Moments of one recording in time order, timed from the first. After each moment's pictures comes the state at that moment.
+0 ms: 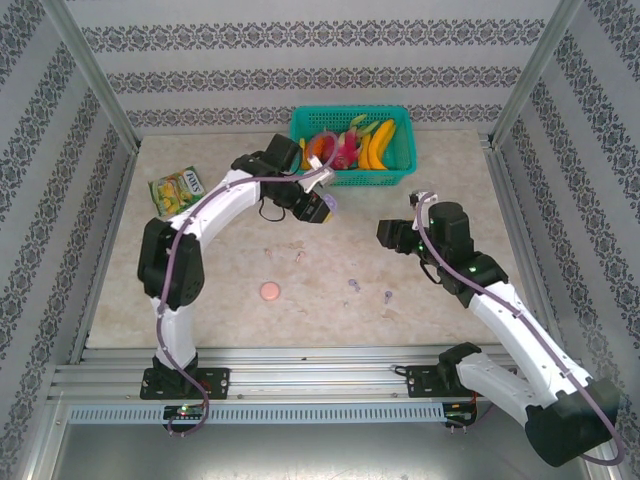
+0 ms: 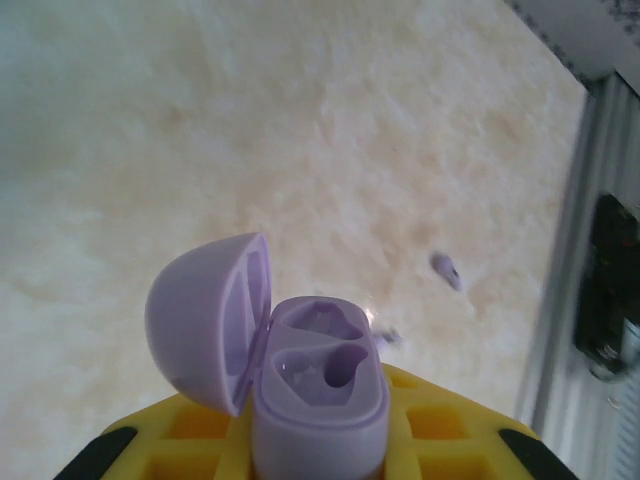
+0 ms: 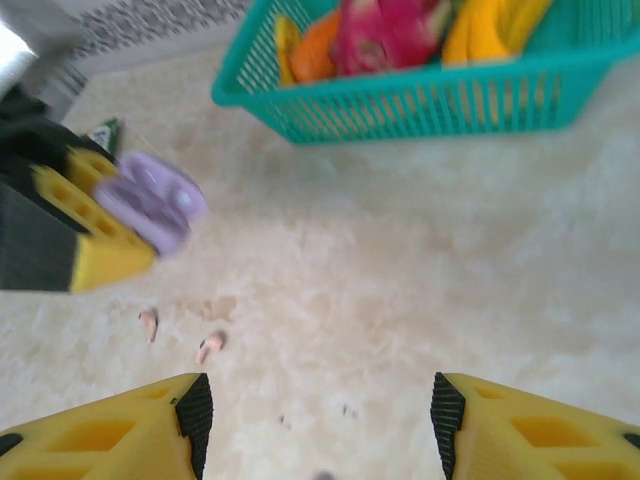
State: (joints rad) left arm -0.45 1.93 1.69 -0.77 0.67 0.22; right arm 0.36 0.94 0.78 -0.40 -0.13 0.41
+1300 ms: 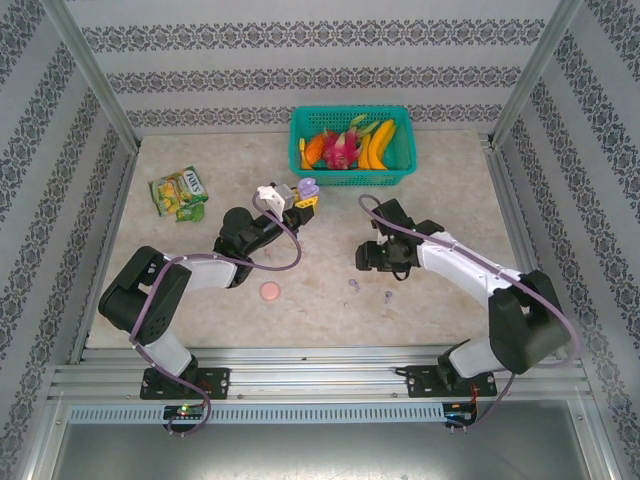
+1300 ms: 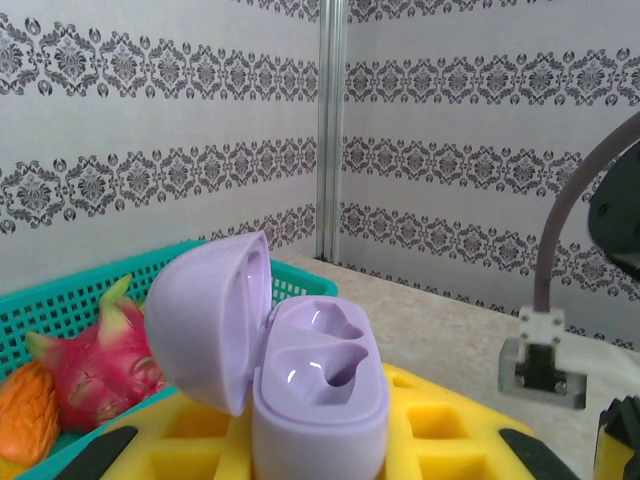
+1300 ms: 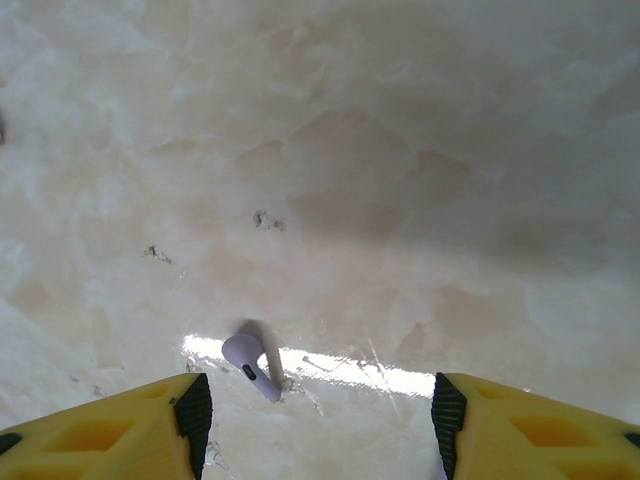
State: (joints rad) left arm -0.48 1.66 0.69 1.14 0.39 -0.07; right arm 0.49 1.46 0.94 -0.68 -0.11 0.48
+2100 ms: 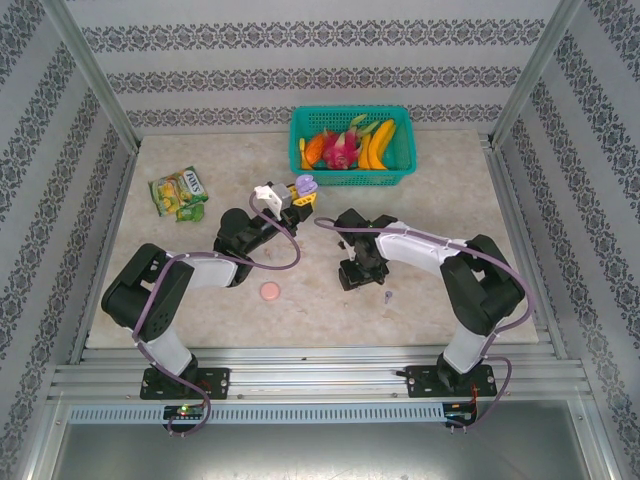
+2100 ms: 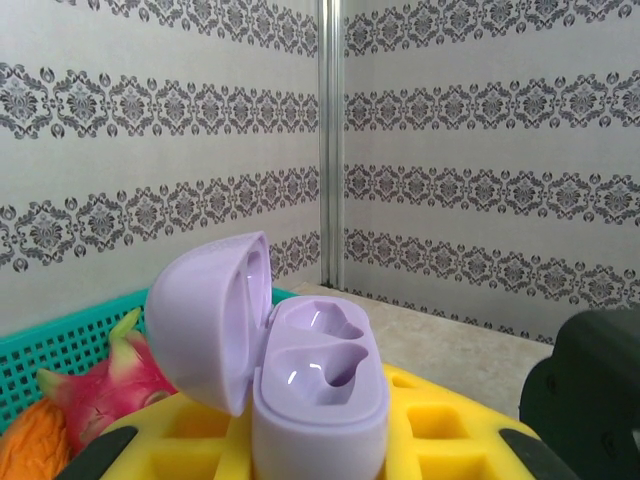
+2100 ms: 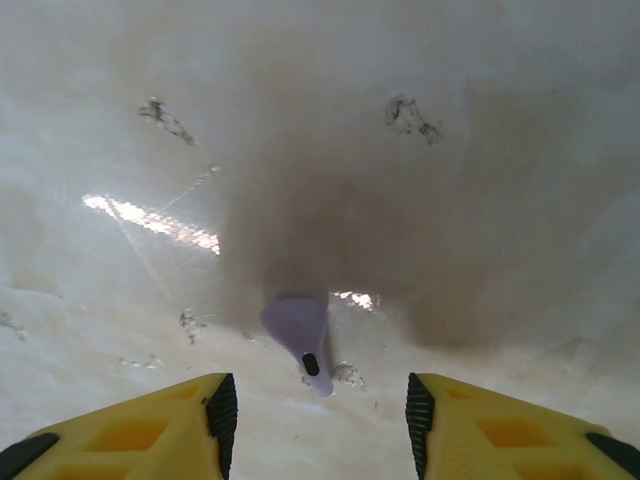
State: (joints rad) left arm -0.46 1.68 0.69 1.23 0.40 -0.06; right arm 0.64 1.74 1.09 -0.83 -0.08 0.32
